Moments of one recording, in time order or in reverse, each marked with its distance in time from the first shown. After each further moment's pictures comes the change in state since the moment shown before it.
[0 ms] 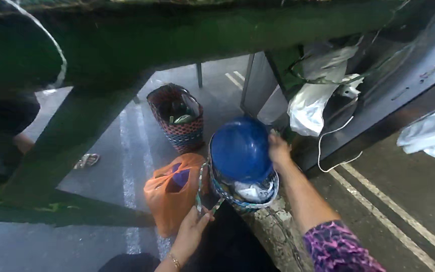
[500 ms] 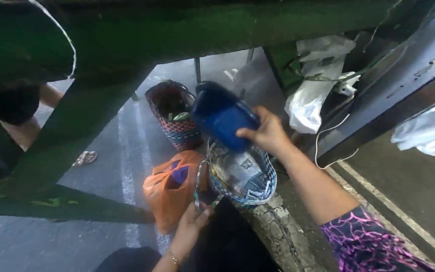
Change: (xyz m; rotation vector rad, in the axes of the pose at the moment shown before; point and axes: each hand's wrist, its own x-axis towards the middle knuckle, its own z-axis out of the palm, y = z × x) left_hand -0.005 0.007 0.005 -0.206 0.039 -0.069; right_hand -0.033 -0.107 -0.015 -0.096 -0.286 -0.619
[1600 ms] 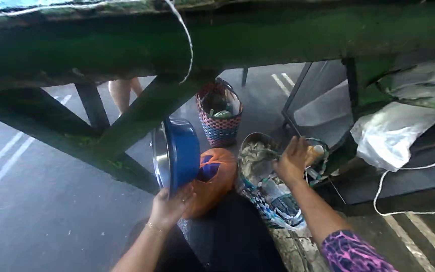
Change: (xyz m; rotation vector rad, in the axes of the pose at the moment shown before) left_hand 0.002 0.025 -0.105 -1.050 0.471 -0.103; right_hand -0.011 0.128 0.098 -0.615 0.044 0.172
